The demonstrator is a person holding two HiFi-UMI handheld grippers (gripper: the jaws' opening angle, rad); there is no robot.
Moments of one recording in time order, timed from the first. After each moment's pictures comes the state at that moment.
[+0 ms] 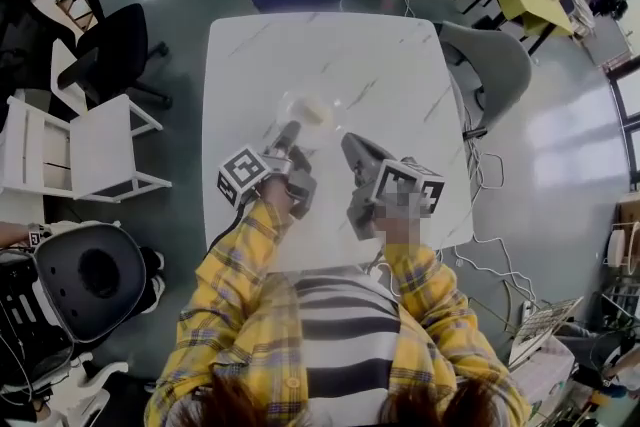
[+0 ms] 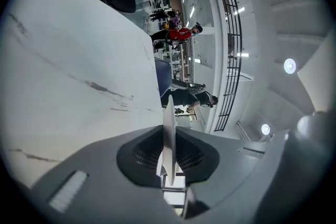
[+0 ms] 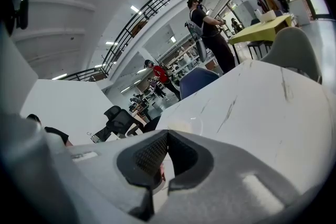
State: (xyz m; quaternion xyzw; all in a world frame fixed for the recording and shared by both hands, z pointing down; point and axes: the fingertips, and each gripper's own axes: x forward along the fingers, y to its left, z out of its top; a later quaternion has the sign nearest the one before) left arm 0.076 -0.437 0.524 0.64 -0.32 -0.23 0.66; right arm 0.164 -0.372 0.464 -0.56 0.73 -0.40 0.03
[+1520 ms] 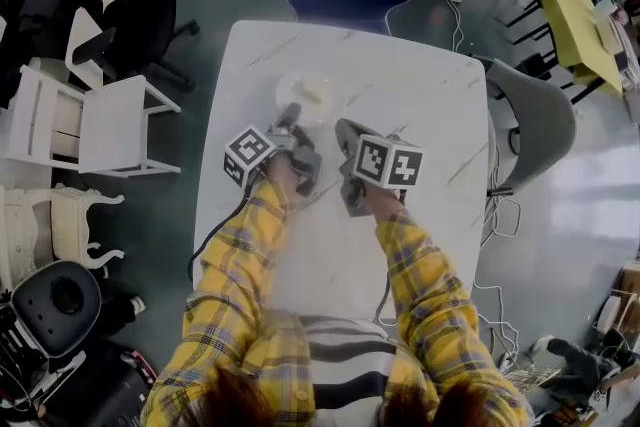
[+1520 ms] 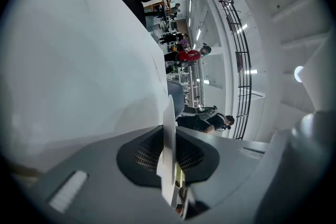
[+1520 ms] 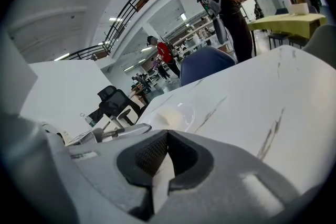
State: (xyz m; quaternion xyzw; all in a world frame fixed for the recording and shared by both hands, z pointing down) left arm 0.068 -0.578 0.579 0.58 -0.42 -0.29 0.64; right arm 0.162 -0.529 0.555 -0.50 0.76 -0.42 -0.08
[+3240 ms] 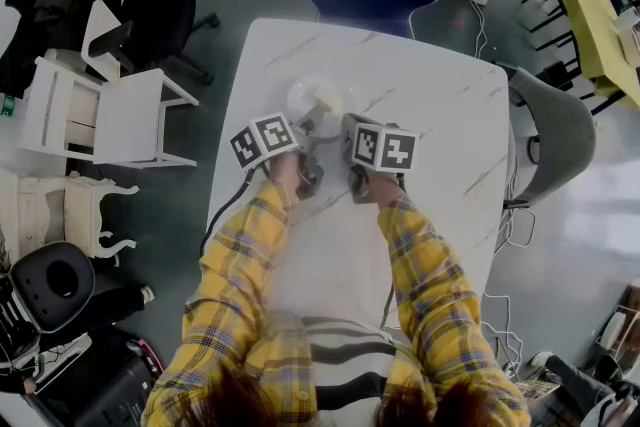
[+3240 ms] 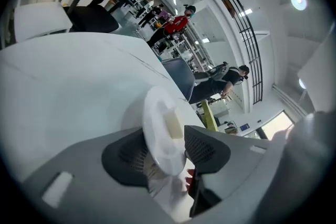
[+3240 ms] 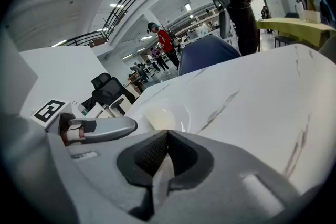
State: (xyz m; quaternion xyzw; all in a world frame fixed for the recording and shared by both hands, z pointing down) left arm 0.073 -0.573 0.594 0.68 -0.46 -0.03 0.58; right arm 0.148 -0.563 0.601 -0.49 0.75 -0.42 -0.15
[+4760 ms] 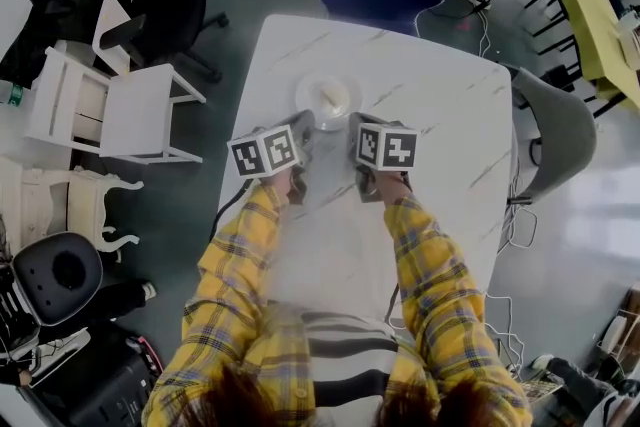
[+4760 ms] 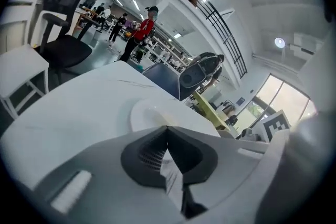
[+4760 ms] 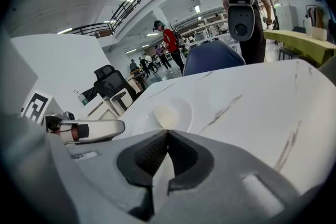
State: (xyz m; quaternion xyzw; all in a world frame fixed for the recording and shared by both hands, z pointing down) left arm 0.050 -0.542 0.568 0.78 -0.45 0.03 0.44; right arm 0.138 -0.543 0.591 -0.50 0.76 -0.37 -0.19
